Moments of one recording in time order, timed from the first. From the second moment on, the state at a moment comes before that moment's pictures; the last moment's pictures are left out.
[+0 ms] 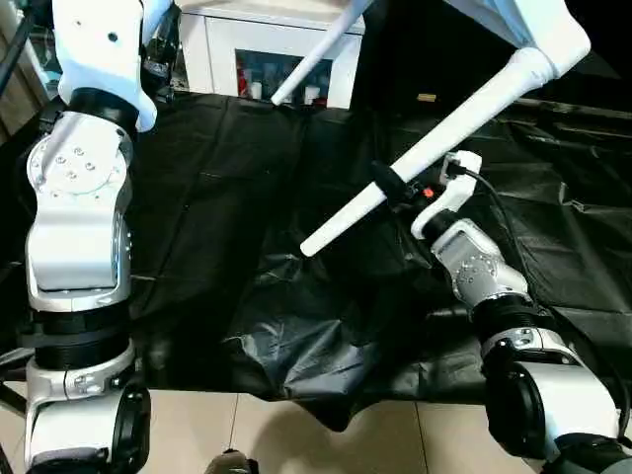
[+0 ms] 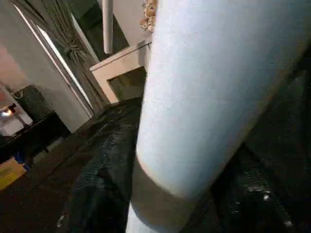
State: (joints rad) left arm -0.69 0.33 0.19 -0.18 0.13 0.37 -0.18; right arm -0.83 -0.12 -0.27 0.97 0.50 0.06 0.66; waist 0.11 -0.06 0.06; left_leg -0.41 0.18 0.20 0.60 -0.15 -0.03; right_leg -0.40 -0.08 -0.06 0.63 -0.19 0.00
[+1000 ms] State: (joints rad) left arm -0.33 0.26 0.25 -0.14 0.05 0.23 -0.17; right arm -0.31 -0.19 -0.13 0.05 0.42 0.22 0.60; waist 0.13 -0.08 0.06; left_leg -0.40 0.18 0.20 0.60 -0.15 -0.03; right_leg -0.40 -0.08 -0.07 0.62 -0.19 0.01
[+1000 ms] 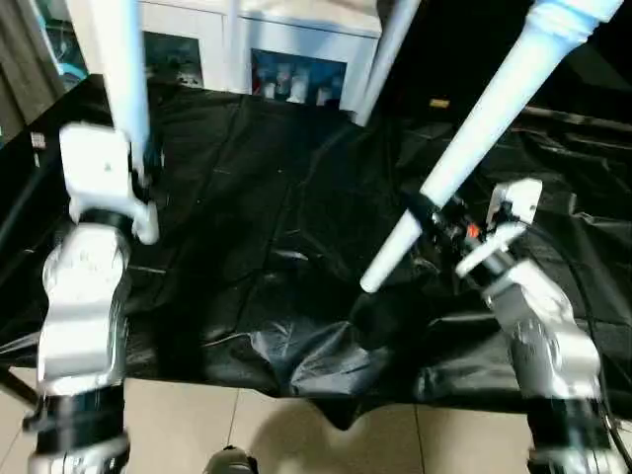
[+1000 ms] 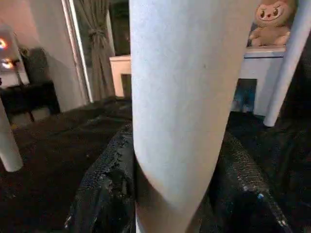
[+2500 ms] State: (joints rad) left arm 0.28 0.19 0.24 -0.54 -0.23 0.39 -0.29; right arm 0.12 -0.22 -0.14 -0.31 0.44 0.23 0.53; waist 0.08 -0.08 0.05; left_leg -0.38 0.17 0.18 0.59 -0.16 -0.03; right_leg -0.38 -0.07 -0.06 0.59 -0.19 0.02
